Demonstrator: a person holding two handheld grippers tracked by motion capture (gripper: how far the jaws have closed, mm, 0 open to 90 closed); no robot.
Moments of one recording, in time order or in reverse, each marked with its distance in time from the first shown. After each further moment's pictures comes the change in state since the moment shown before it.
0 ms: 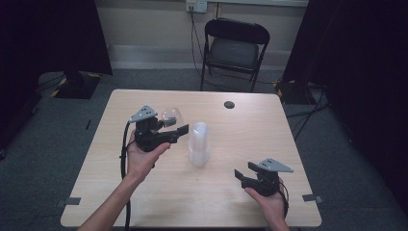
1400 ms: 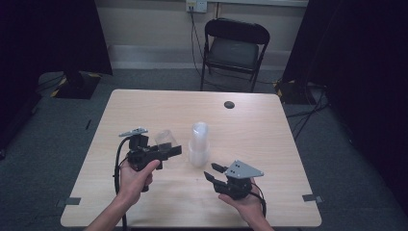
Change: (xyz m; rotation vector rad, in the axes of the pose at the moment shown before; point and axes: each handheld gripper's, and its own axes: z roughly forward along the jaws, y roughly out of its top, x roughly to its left) left arm 0.015 -0.054 -0.016 0.155 -0.100 -0.321; right arm 0.082 0.027 0.021 -0.129 0.229 -0.251
